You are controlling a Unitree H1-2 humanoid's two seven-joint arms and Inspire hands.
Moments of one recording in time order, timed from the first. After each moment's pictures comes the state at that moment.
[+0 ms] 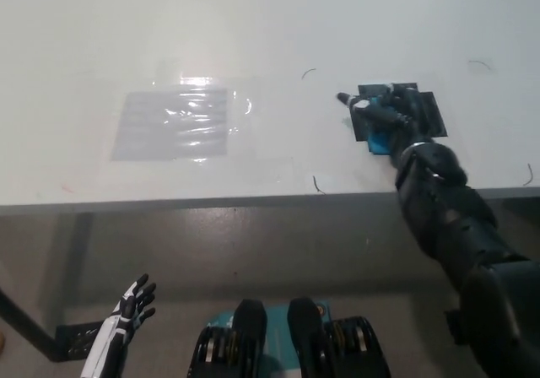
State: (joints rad) left_arm 0.05 0.16 0.02 0.23 -0.02 -0.25 -0.10; right_arm -1.08 0.00 -0.19 1.42 0.26 -0.20 -0.07
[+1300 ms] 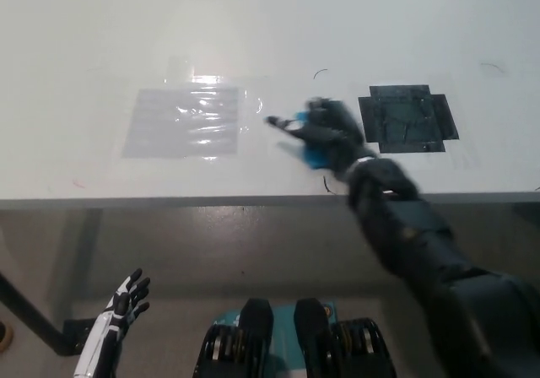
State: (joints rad) left_arm 0.05 0.17 0.04 0.22 -0.02 -0.27 -0.10; right_arm -1.05 -0.01 -0.16 1.41 0.22 -0.23 0.07
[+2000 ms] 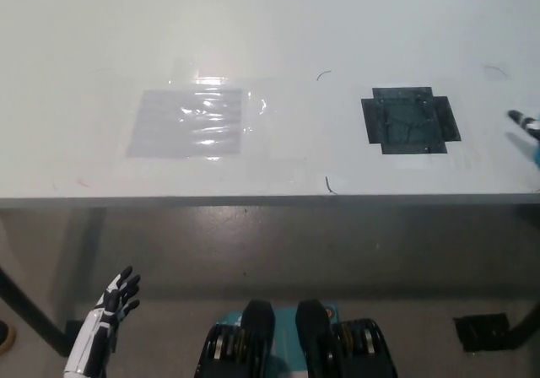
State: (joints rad) left_arm 0.04 0.19 0.05 0.24 -0.03 -0.27 -0.10; right_arm -0.89 -0.41 -0.29 1.39 0.27 -0.27 0.10
